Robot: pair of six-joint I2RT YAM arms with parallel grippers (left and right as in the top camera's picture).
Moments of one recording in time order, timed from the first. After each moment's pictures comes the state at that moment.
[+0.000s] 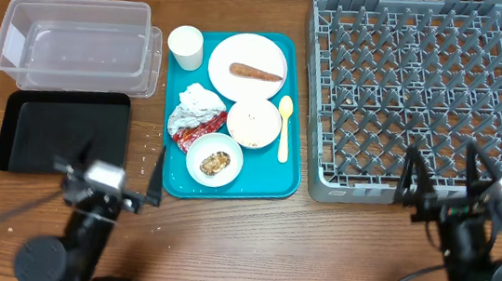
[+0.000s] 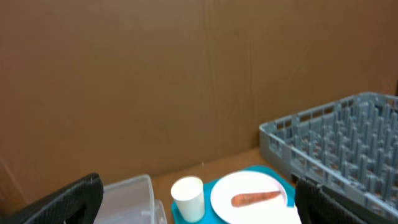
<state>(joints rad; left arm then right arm) 0.05 0.31 0.58 -0.17 0.30 0.13 -0.02 0.41 0.64 -0.12 -0.22 0.25</state>
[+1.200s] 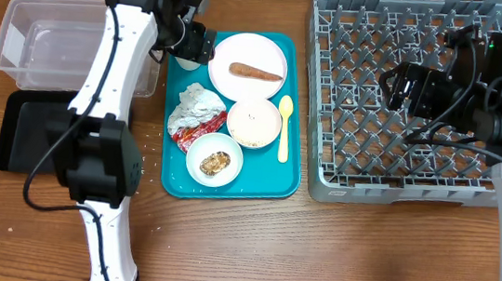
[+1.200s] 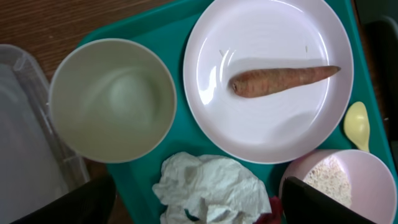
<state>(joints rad) -0.08 2.21 2.11 -1.12 0.22 0.13 -0.02 1.43 1.58 -1.04 -0.36 0.16</state>
